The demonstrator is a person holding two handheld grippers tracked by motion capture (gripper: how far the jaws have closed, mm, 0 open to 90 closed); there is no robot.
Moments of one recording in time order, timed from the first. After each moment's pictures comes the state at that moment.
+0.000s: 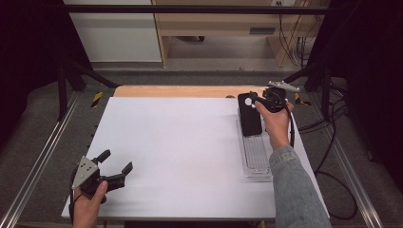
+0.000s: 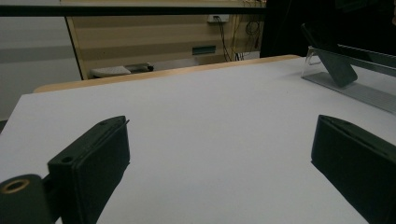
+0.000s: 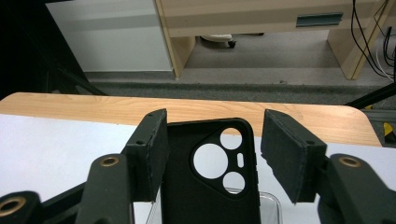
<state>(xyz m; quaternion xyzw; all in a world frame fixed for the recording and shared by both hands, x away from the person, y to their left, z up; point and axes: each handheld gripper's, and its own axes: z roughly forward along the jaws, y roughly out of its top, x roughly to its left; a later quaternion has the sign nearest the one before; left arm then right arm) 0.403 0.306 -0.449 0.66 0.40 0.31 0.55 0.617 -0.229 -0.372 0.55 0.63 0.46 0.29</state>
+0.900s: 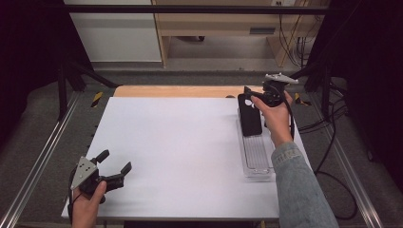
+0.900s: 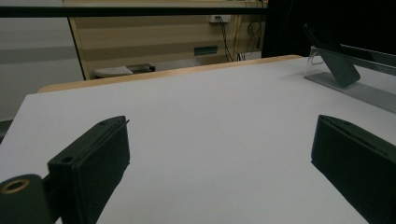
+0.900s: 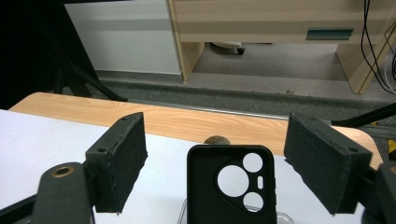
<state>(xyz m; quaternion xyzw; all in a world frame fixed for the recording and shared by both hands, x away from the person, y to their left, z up) 0.402 0.309 -0.449 0.66 0.40 0.32 0.55 0.612 -0.215 -0.339 0.53 0.64 0.47 0.30</state>
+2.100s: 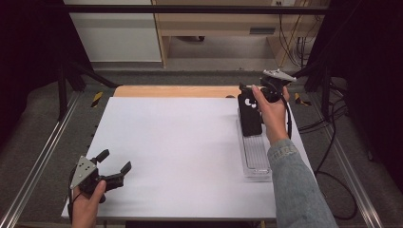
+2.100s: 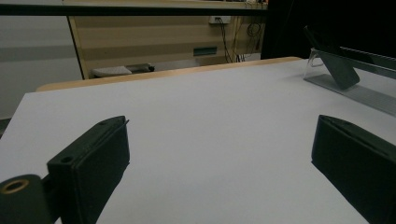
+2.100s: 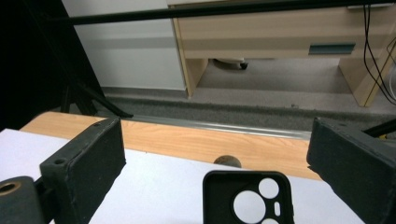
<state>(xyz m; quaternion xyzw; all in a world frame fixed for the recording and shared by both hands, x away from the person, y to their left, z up) 0.404 0.311 -0.450 0.66 0.40 0.31 0.55 0.614 -0.203 -0.330 0.52 0.62 0.50 0.31</state>
